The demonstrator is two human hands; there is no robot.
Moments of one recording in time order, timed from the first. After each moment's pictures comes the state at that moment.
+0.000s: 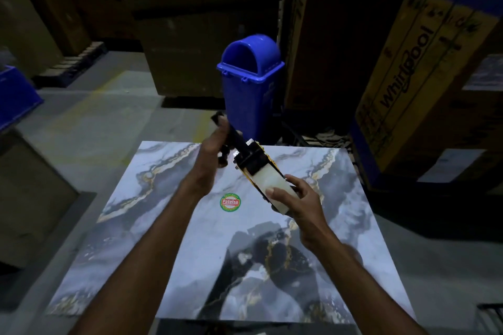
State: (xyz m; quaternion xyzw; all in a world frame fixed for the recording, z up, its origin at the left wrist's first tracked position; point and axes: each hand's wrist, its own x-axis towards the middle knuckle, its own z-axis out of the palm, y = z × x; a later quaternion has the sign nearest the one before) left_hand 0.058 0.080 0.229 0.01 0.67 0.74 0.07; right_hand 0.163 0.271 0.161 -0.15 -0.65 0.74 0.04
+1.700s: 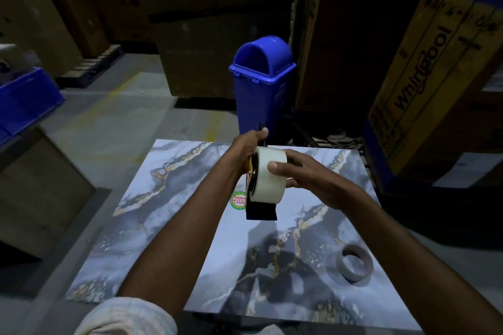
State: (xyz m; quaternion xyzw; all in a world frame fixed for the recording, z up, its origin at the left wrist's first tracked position) left_hand 0.026 0.131 0.234 -0.13 0.66 0.70 0.22; right_hand 0.137 0.284 0.254 0.10 -0.74 0.64 -0.19
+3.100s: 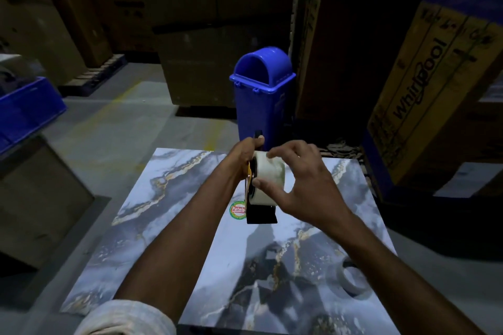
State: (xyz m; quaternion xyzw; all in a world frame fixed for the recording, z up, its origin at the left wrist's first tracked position) left_hand 0.019 0.124 0.237 -0.11 0.66 0.71 0.24; right_hand 0.159 0.260 0.264 0.16 -0.92 0.25 0.27
